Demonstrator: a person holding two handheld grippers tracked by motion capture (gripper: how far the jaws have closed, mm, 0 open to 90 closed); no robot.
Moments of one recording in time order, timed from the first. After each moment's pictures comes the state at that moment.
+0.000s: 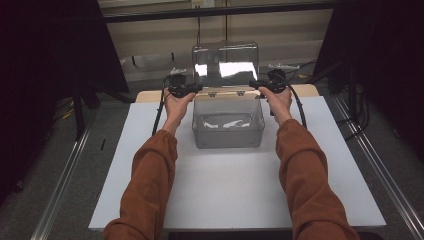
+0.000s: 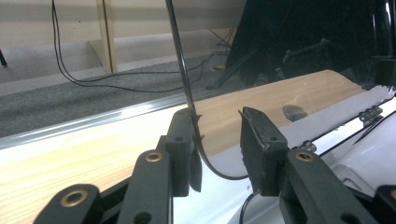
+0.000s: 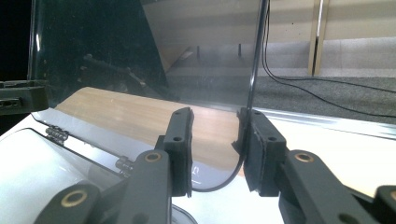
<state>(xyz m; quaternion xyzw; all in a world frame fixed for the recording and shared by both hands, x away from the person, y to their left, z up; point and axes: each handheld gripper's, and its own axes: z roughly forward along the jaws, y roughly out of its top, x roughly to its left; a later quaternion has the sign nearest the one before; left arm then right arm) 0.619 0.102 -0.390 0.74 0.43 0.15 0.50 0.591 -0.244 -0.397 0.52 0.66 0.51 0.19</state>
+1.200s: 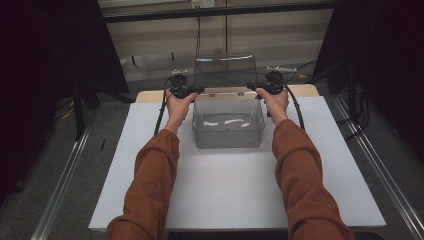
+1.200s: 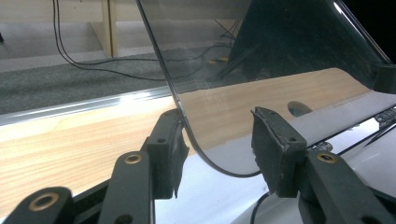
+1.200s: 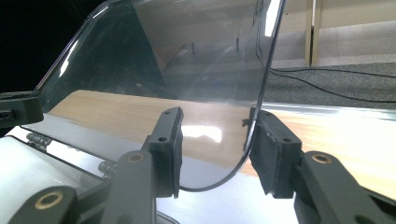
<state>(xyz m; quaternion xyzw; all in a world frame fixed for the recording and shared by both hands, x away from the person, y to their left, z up) 0.626 0.098 -0.400 0.73 0.46 0.13 0.49 0.598 -0.240 -0.410 0.55 0.64 0.51 0.18</state>
